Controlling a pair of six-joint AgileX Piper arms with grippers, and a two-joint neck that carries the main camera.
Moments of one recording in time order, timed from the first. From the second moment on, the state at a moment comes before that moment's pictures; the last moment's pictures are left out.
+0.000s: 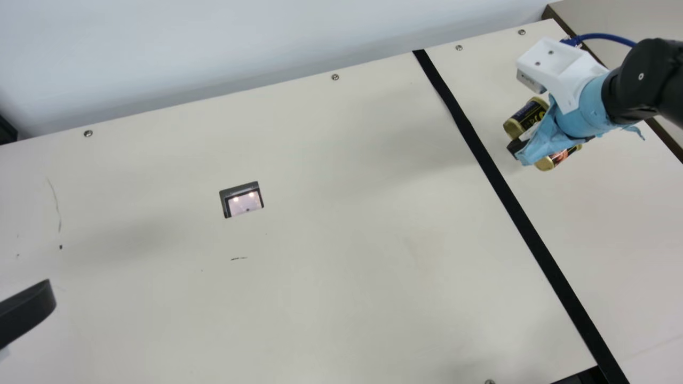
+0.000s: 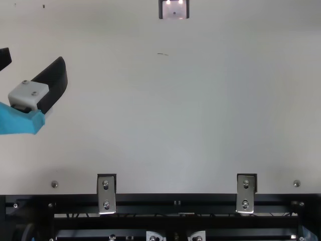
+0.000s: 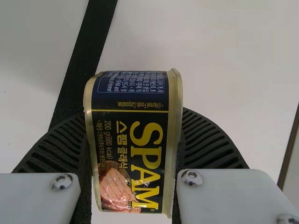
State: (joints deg) left arm -3.7 56.2 -48.9 -20.1 51.2 15.0; right arm -26.5 92.9 -60.3 0.0 31.6 -45.3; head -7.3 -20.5
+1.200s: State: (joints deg) left arm -3.7 56.2 -48.9 -20.1 51.2 15.0; right arm -19.2 86.9 -62.1 27.9 30.1 -58.0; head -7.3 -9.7
